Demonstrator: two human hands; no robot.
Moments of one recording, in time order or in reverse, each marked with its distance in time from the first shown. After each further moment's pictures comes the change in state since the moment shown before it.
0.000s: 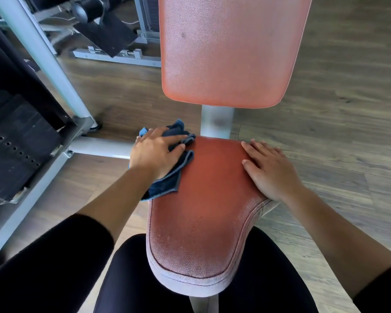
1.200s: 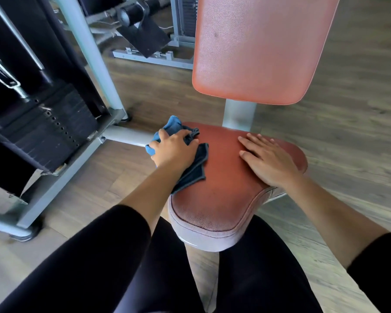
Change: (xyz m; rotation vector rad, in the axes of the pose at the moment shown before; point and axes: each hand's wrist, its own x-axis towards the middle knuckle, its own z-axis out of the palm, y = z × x) left_hand -0.043 0.016 -0.008 -0.131 -0.029 -0.485; right_hand -0.003 -0.035 -0.005 0.043 -0.085 -0.157
